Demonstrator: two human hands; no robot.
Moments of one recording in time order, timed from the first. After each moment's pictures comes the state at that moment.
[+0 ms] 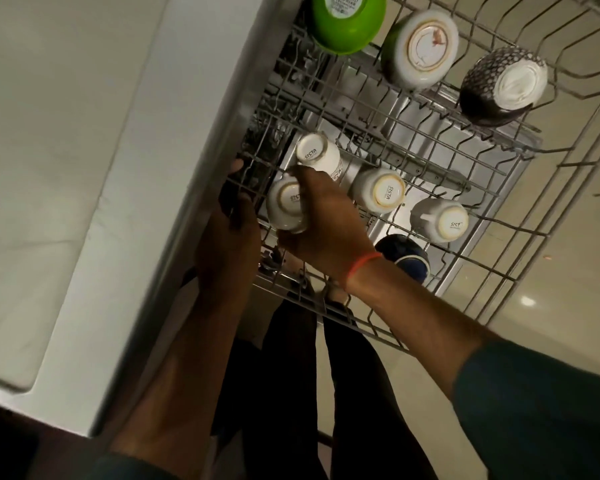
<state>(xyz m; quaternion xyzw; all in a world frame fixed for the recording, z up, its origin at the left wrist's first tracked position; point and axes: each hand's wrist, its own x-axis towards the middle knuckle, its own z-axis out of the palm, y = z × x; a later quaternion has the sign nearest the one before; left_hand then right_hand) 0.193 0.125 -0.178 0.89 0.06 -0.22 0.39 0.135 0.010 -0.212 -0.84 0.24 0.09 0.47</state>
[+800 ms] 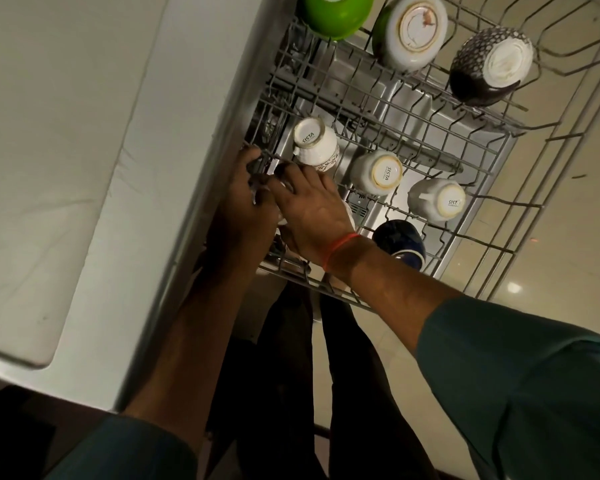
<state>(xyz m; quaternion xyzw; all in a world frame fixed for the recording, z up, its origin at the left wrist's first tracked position) 0.201 0.121 -0.178 0.88 -0.06 -0.26 0.39 0.135 0.035 -0.236 -0.97 0.10 0.11 0.18</state>
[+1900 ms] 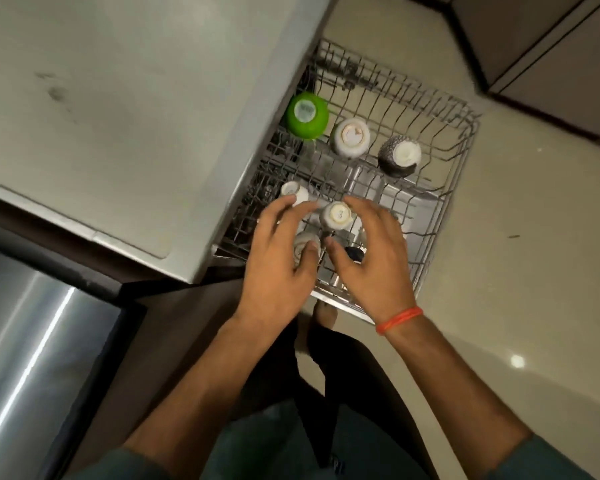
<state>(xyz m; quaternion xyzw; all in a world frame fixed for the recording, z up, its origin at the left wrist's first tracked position) 0.110 0.131 -0.022 0.84 -0.27 -0.21 0.43 0.019 0.006 -0.038 -0.85 0.32 -0.11 0.40</state>
